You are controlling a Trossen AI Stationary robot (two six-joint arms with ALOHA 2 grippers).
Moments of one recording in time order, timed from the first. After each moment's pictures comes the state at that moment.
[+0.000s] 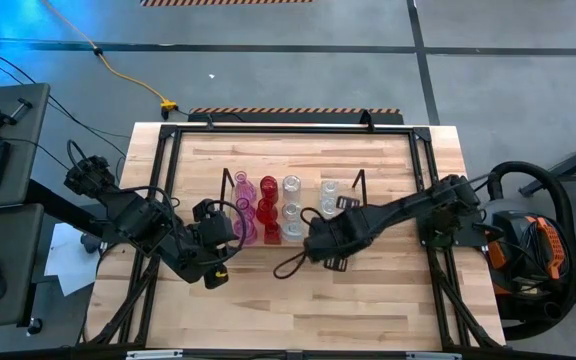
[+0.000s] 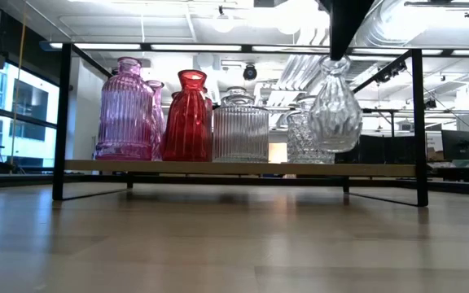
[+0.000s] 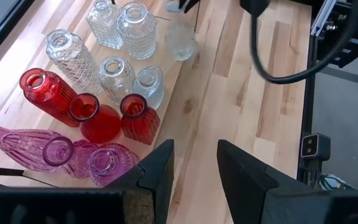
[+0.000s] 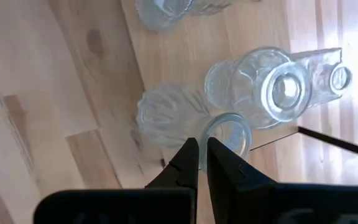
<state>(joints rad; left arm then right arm) -0.62 1.49 1.74 -1.26 -0.54 -0.78 0.35 1.88 1.81 -1.48 0.31 0.56</state>
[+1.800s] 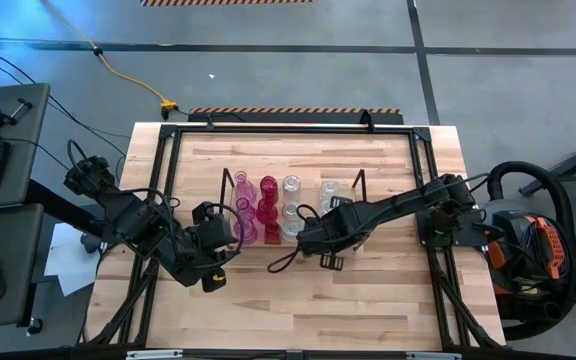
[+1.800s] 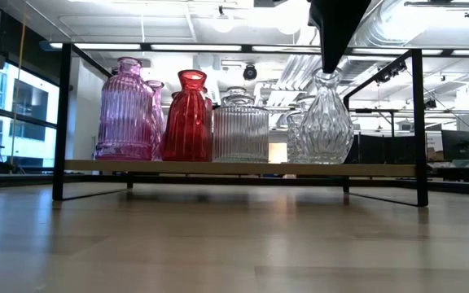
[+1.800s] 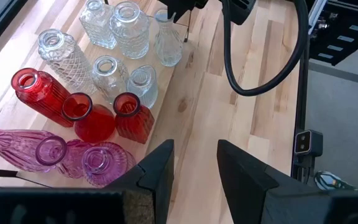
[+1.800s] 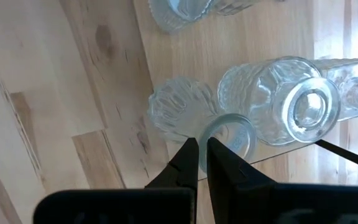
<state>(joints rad) -0.64 1.49 1.74 -1.26 -0.53 -0.79 0.29 1.91 1.80 -1.44 0.23 0.47</state>
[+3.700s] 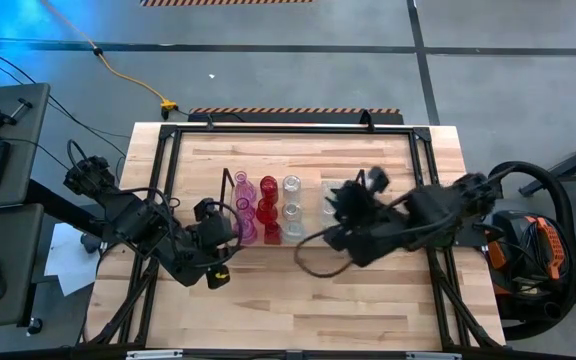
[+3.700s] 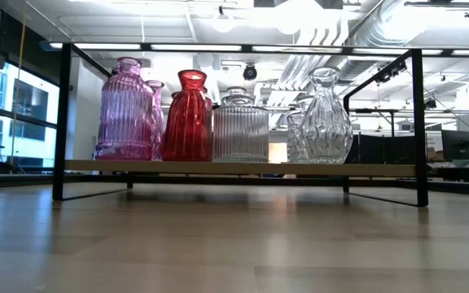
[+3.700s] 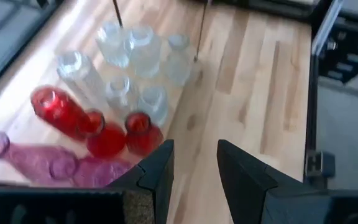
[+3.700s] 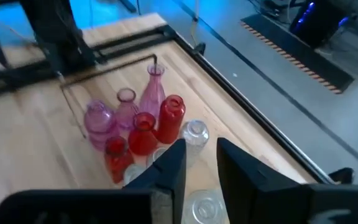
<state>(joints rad) -0.64 1.49 1.74 -1.24 -0.61 -0.78 0.47 1.84 2.33 -1.57 0.89 0.80</state>
